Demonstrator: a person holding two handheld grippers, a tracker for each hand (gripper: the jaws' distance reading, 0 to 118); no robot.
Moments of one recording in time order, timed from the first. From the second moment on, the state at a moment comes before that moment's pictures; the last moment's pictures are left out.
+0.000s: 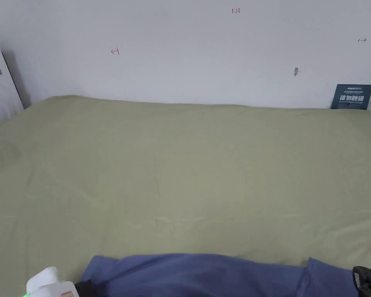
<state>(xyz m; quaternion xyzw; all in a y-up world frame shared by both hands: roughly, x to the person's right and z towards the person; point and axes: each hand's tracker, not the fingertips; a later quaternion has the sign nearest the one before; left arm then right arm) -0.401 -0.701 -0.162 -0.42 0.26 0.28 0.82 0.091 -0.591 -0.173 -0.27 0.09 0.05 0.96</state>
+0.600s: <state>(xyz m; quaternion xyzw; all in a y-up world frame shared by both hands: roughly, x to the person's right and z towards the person) -0.289 -0.616 -0.162 -0.33 0.11 0.09 0.93 0.118 -0.576 -0.160 -0.26 0.07 0.00 0.96</state>
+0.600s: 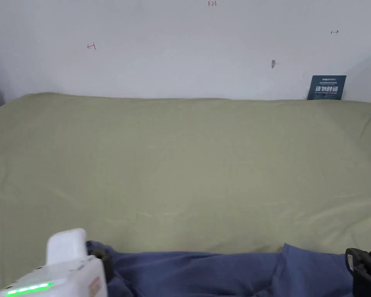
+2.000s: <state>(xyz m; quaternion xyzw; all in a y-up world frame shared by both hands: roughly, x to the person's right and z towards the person) -0.182 -0.747 -0.185 -0.38 -0.12 0.36 0.84 0.117 -0.577 -0.141 -0.29 0.08 0.02 0.95</state>
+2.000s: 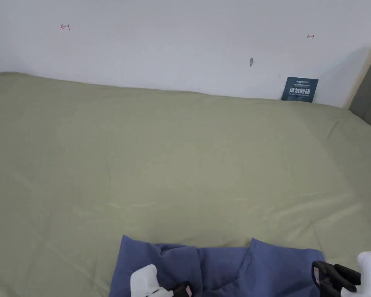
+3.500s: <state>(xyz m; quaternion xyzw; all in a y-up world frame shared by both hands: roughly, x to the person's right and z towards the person) -0.398 -0.640 -0.185 -0.35 -0.05 0.43 0.83 0.122 -0.577 -0.151 -0.29 0.09 0.01 0.95</state>
